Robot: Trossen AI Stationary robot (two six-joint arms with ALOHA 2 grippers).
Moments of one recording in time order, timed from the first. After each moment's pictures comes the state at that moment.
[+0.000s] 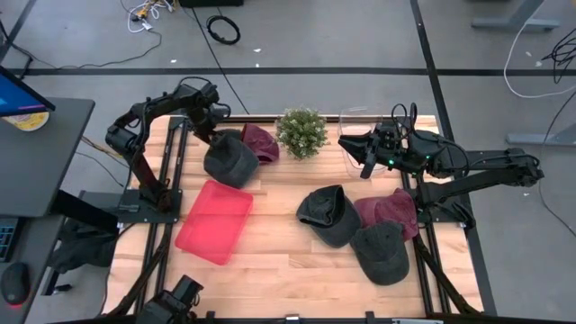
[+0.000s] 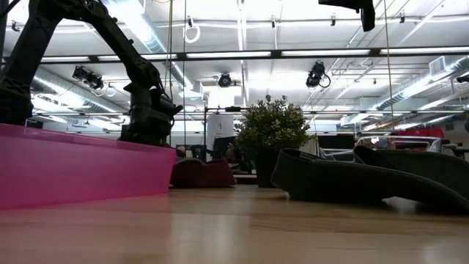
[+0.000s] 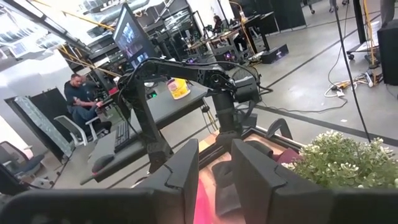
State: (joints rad) left arm 1.08 1.75 1.16 -1.07 0.27 0.20; right arm 0.01 0.88 0.88 -0.01 0.38 0.44
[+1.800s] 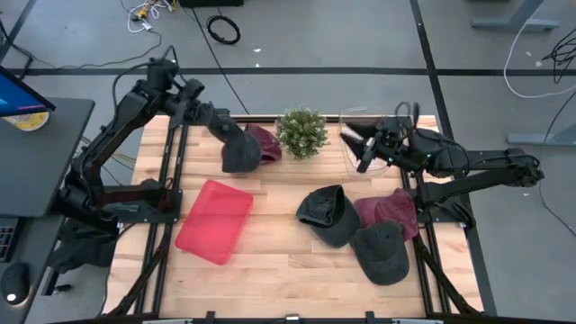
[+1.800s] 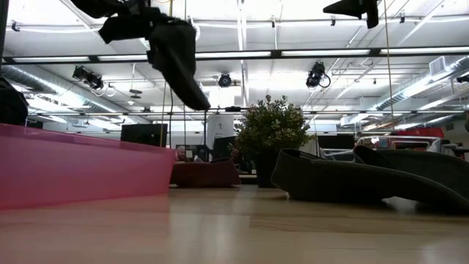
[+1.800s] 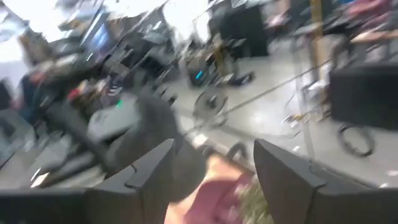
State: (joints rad) left arm 1.05 1.13 1.16 -0.53 1.31 -0.42; right arm 0.01 0.88 0.88 0.06 0.54 0.25
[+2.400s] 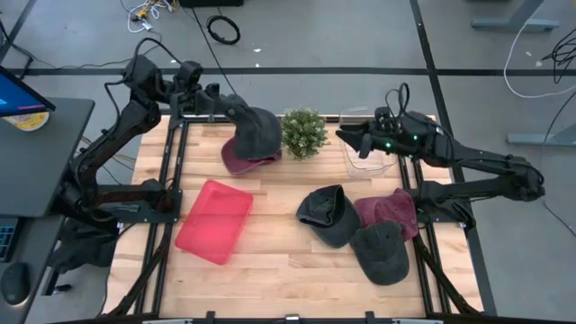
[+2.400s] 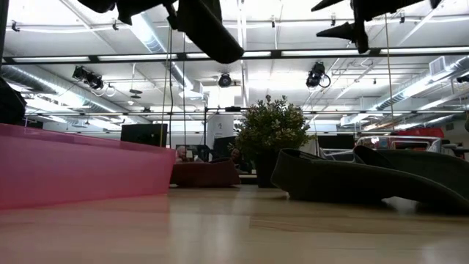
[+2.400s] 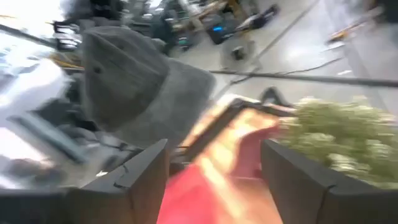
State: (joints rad) left arm 0.88 1.11 1.17 0.28 1.17 -0.94; right arm -0.31 0.90 0.88 -0.07 0.00 0.67
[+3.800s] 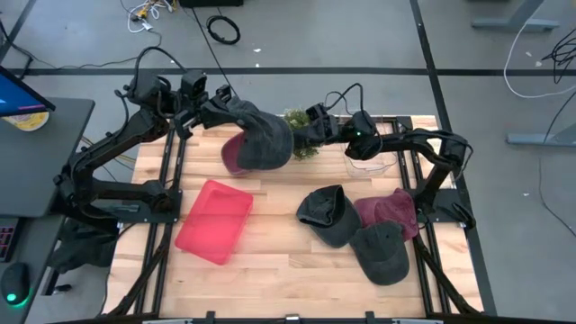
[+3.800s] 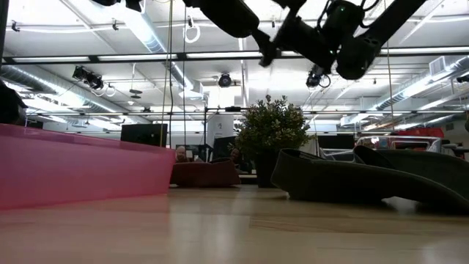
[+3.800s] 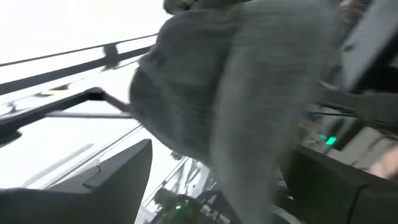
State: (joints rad) left arm 0.63 1.11 1.17 0.42 0.96 -0.79; right arm -0.40 1.74 1.00 1.36 -0.65 1.56
